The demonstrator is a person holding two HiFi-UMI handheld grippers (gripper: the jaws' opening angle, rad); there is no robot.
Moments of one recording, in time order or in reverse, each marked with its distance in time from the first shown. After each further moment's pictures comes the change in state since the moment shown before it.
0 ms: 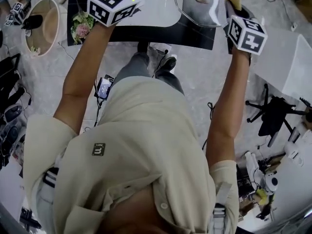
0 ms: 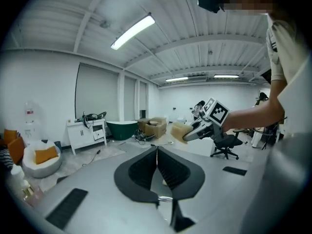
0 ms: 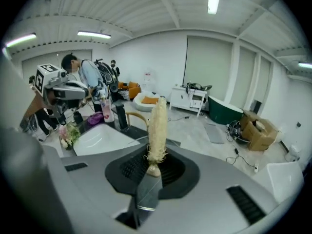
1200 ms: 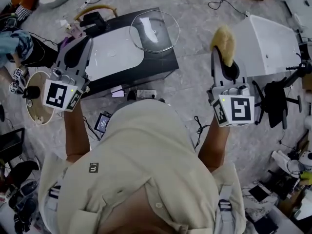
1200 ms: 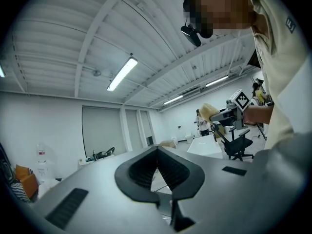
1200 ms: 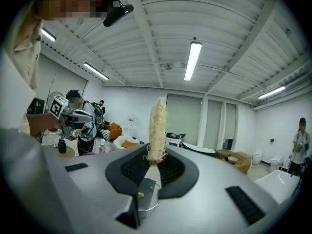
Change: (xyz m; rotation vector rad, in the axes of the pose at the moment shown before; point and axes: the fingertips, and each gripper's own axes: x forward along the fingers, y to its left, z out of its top) left arm -0.163 -0.108 0.154 0.223 -0.300 0.149; right arm -0.364 0.029 0.036 -0.025 -0.593 -0.264
